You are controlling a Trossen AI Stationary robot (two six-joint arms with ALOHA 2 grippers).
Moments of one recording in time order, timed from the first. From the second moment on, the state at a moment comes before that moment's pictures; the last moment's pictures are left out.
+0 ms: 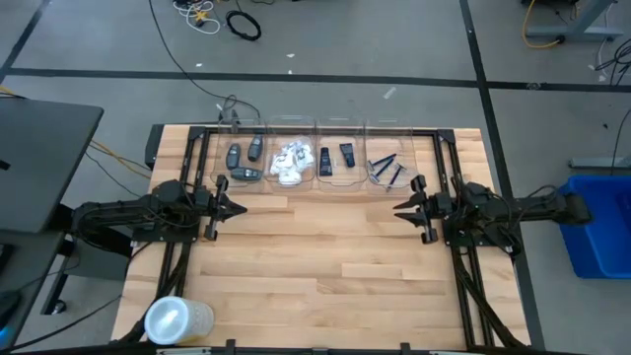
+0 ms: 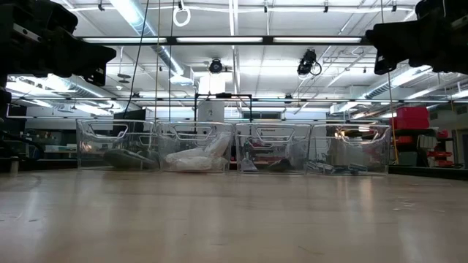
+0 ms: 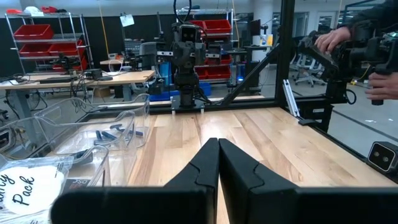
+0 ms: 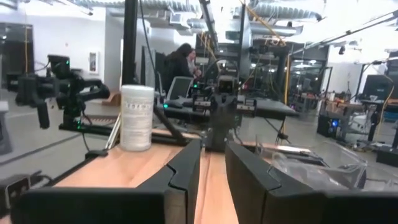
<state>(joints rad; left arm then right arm) 0.11 0.01 0.01 0.07 0.17 0.02 -0.02 0.33 0.01 0.50 -0.17 -0.08</state>
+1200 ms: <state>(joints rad) 0.11 0.01 0.01 0.07 0.17 0.02 -0.02 0.04 0.01 0.01 0.00 -0.18</state>
